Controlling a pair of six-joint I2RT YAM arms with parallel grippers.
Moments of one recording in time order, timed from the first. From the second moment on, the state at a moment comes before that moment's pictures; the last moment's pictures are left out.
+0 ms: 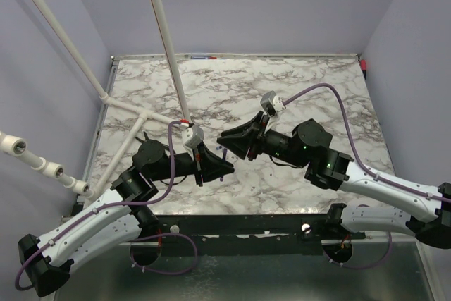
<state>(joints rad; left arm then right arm) -0.83 0.65 0.57 0.09 0.56 -0.43 1.11 1.04 0.95 0.20 -0.06 0.34</state>
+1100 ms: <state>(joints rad) -0.84 0.71 0.64 0.01 0.59 -0.40 1.09 0.97 0.86 0.24 -0.12 0.38</state>
